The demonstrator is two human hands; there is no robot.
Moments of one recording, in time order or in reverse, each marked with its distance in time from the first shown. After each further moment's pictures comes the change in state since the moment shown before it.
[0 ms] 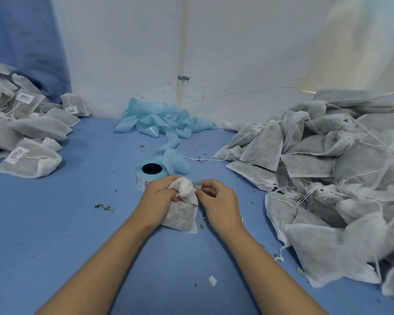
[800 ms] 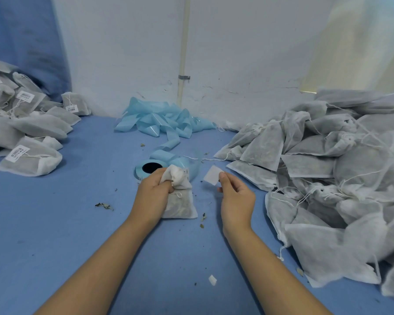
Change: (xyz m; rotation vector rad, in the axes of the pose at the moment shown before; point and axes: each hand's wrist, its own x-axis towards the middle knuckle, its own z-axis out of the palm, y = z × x) left_hand 0.005 -0.005 0.000 -0.027 0.226 -0.014; right_hand 0.002 -0.003 -0.006 0.299 0.404 0.064
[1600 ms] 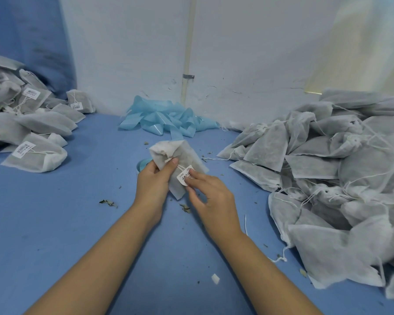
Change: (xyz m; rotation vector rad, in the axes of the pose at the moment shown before) left_hand 0.013 0.007 0.006 -0.396 0.155 -0.098; right_hand -0.023 0.003 0.014 -0.581 -0.296 -0.884
